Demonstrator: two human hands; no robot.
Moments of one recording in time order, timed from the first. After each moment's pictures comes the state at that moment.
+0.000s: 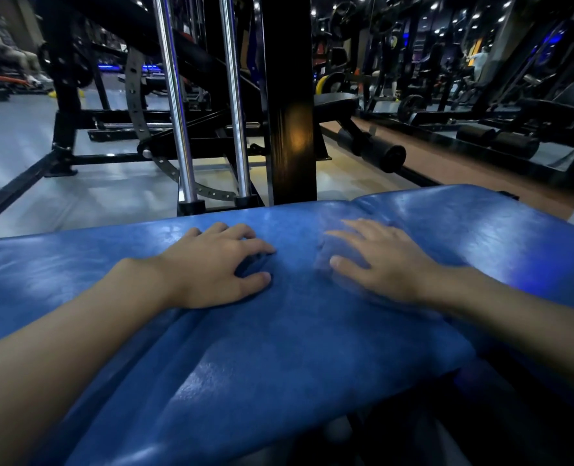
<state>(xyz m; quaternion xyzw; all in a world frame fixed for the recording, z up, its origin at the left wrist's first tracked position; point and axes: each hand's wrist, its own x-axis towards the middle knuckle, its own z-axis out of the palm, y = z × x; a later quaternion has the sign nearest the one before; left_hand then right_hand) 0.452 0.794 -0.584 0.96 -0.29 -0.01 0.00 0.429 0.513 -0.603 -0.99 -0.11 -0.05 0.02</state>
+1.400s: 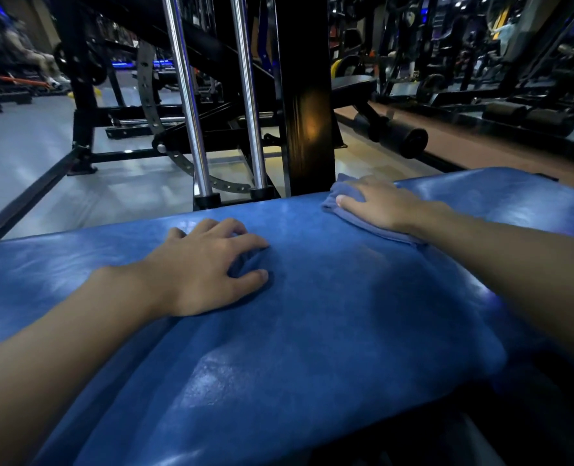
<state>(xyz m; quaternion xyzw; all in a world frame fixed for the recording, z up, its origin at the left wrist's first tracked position) 0.443 0.820 -0.583 0.97 -0.24 -0.02 0.01 0.545 0.507 -0.595 -0.99 -0.10 -0.03 0.11</state>
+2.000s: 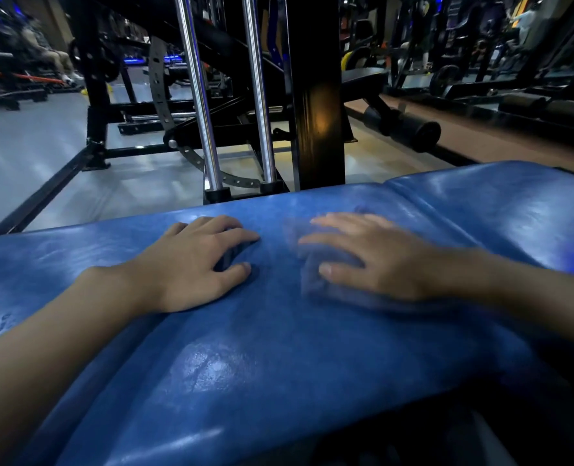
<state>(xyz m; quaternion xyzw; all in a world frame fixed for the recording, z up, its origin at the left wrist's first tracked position) 0.441 0.844 -0.587 0.97 -0.25 0.00 0.04 0.431 0.559 -0.595 -0.95 -0.29 -0.02 0.08</state>
